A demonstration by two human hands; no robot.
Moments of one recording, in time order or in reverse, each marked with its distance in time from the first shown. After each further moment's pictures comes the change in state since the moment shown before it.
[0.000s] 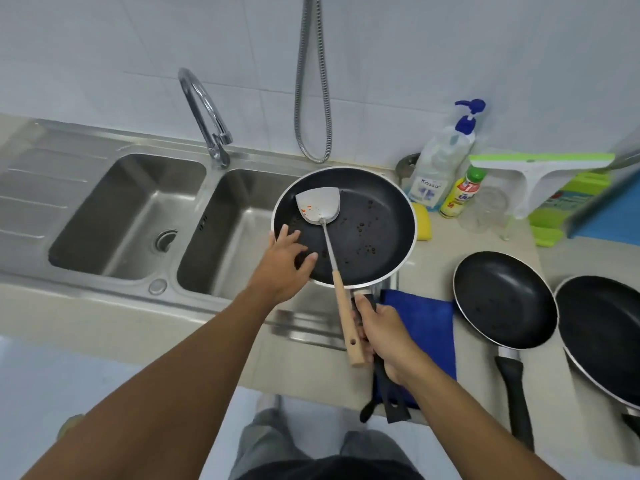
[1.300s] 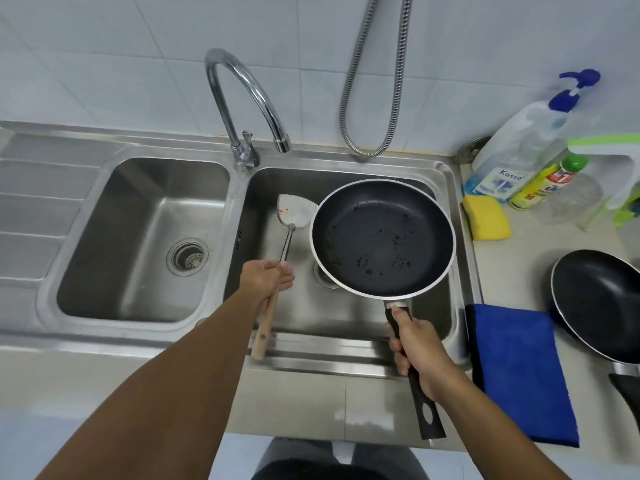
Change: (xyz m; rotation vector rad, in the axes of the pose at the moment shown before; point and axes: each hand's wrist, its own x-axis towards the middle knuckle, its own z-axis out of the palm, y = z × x) left_hand 0.074 -0.187 -0.045 -0.913 -0.004 -0.753; right_hand 0.069 -0.014 0.120 0.154 0.137 0.201
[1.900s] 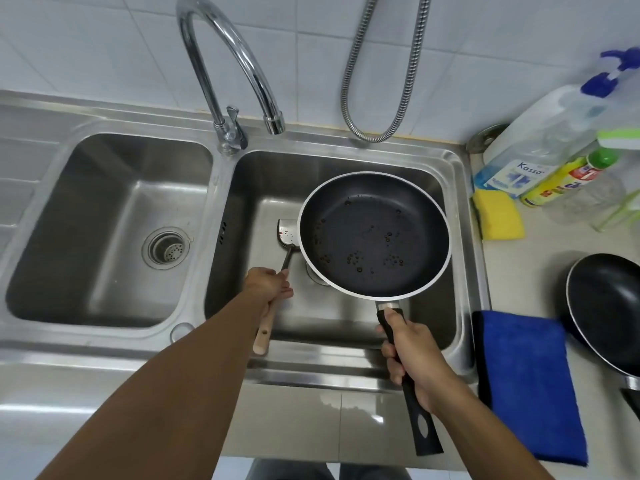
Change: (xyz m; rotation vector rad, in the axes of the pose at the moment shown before) left_hand 0.048 -0.031 0.025 0.106 0.009 -0.215; right_hand 0.018 -0.002 0.011 0.012 -0.022 0.037
